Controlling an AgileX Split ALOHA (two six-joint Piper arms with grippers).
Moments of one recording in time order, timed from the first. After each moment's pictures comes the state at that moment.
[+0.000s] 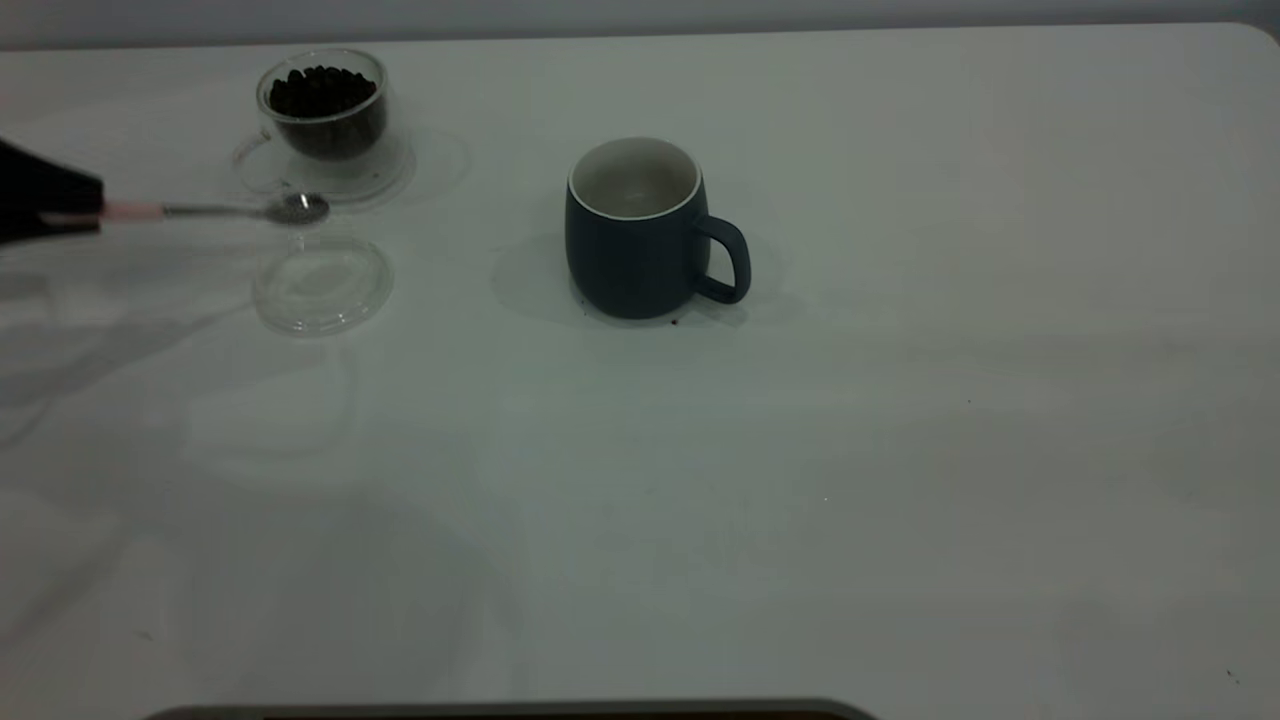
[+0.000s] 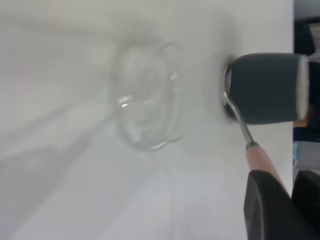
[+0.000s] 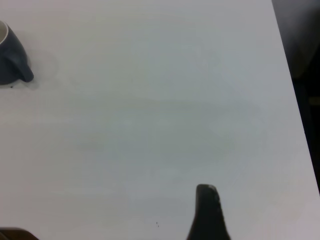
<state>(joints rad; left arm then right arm) 0.52 2.36 -1.22 -1.24 1.07 1.31 -0.01 0.03 -0.47 0.01 1.13 -0.04</state>
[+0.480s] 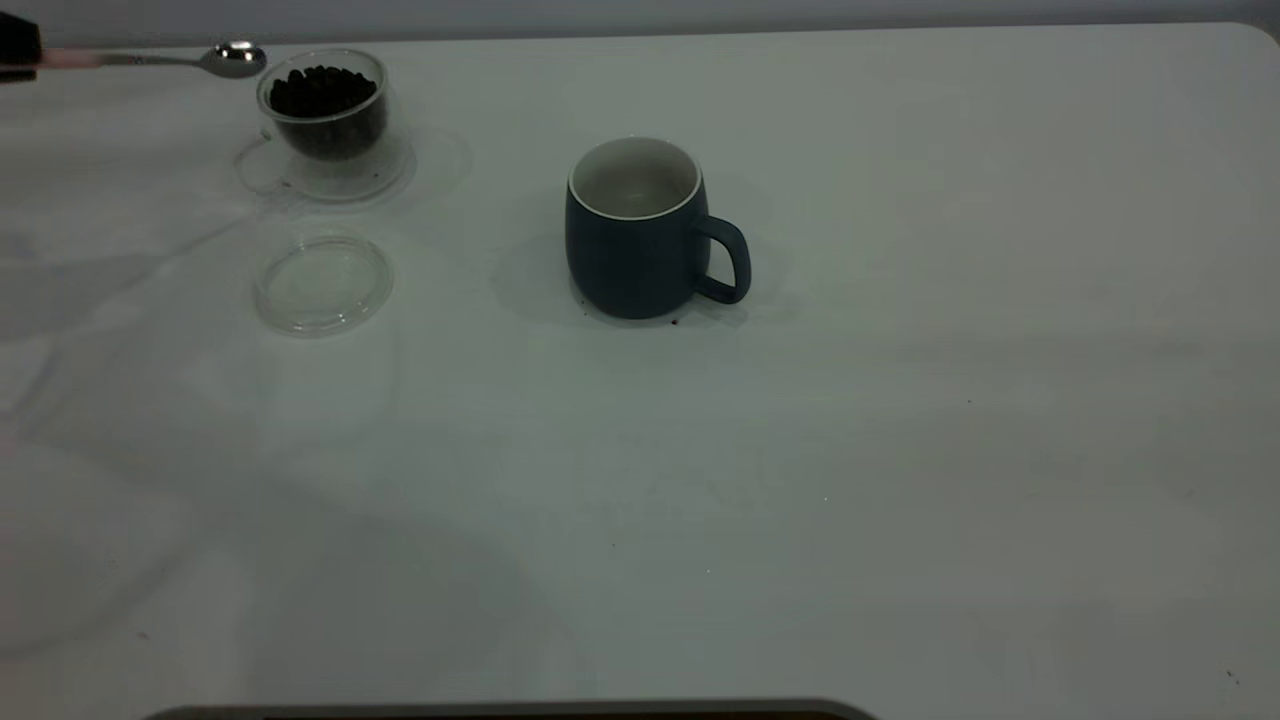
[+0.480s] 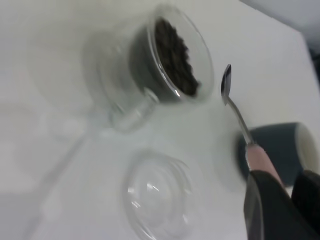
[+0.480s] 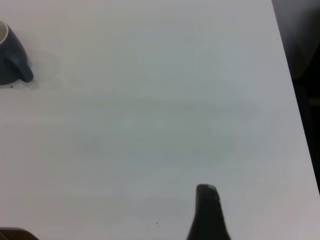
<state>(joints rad) 0.50 2.25 -1.32 -1.31 0.97 1.38 -0.01 0.03 -0.47 0.01 1.13 -0.04</state>
